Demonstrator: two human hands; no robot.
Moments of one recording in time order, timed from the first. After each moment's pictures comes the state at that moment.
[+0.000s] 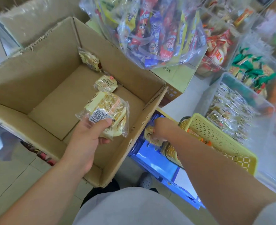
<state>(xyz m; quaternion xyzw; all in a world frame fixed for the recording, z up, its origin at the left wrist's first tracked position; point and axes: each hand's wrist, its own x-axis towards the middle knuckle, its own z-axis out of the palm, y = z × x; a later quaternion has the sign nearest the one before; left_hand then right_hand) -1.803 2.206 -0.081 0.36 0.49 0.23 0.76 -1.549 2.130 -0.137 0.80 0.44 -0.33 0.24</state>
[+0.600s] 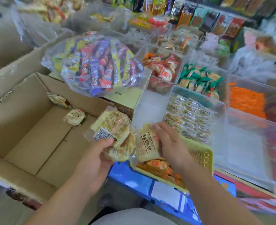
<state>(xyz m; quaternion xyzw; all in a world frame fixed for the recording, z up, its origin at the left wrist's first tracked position) -1.703 2.096 -0.002 0.30 0.36 0.20 0.86 -1.524 1.970 0.001 0.74 0.25 -0.34 -0.52</state>
